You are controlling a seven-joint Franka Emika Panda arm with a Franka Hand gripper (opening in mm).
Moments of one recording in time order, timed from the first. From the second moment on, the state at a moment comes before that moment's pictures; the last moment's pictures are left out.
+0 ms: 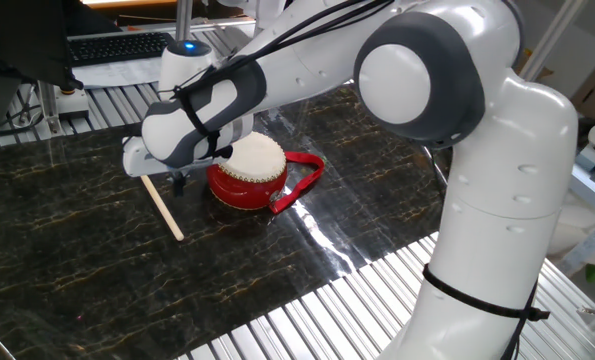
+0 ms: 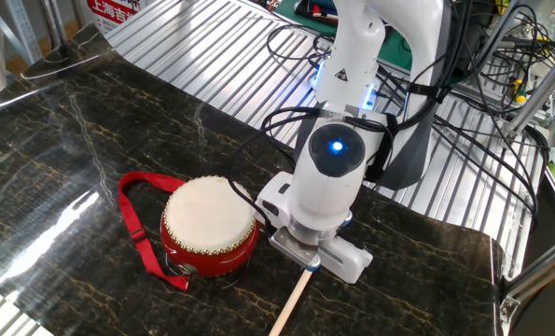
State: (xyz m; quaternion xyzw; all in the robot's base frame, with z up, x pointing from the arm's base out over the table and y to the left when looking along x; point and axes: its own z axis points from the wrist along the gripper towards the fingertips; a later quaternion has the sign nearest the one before) arm 0.539 0.145 0.119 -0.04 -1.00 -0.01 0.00
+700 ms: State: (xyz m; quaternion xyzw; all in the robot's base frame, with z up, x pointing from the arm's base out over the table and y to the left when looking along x) arm 0.540 0.145 0.119 -0.05 -1.00 -0.01 0.03
